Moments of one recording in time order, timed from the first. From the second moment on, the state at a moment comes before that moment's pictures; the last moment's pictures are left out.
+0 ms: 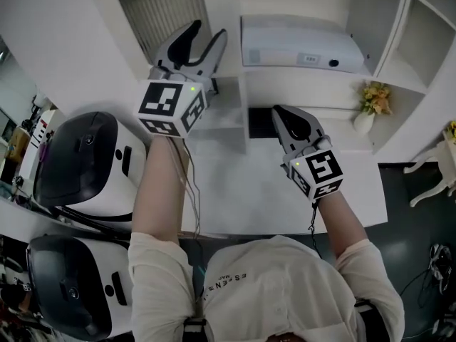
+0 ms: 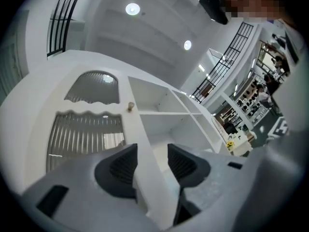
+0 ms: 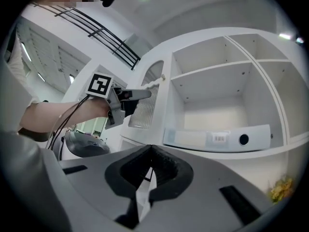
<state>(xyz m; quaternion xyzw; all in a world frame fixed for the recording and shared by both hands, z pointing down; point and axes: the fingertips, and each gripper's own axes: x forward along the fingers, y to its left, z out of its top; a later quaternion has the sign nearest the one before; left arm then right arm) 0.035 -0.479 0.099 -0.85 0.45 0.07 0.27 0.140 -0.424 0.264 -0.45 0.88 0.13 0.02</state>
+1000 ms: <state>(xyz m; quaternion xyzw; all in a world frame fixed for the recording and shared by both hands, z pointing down) 0.055 -0.536 -0.053 -0.76 0.51 0.05 0.39 0.163 -0.463 0.212 -0.45 0.87 0.19 0.05</state>
